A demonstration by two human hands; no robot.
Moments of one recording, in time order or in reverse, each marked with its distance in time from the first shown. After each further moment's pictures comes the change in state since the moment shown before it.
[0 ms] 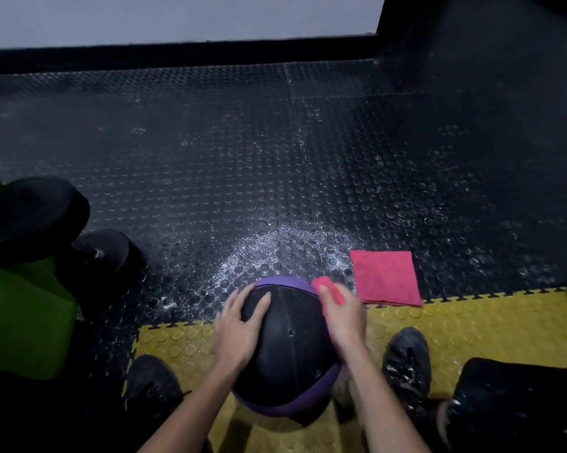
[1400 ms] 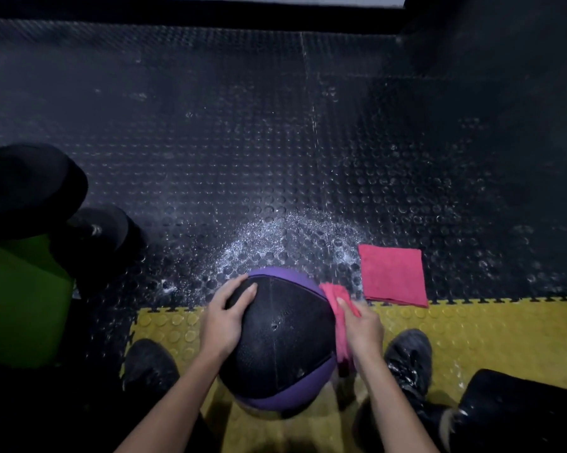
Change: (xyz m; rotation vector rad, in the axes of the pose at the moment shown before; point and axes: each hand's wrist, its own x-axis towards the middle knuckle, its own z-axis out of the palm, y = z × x) left_hand 0.026 -0.027 -0.015 -0.382 0.000 -0.052; right_hand -0.006 0.004 -0.005 -0.074 0.051 0.115
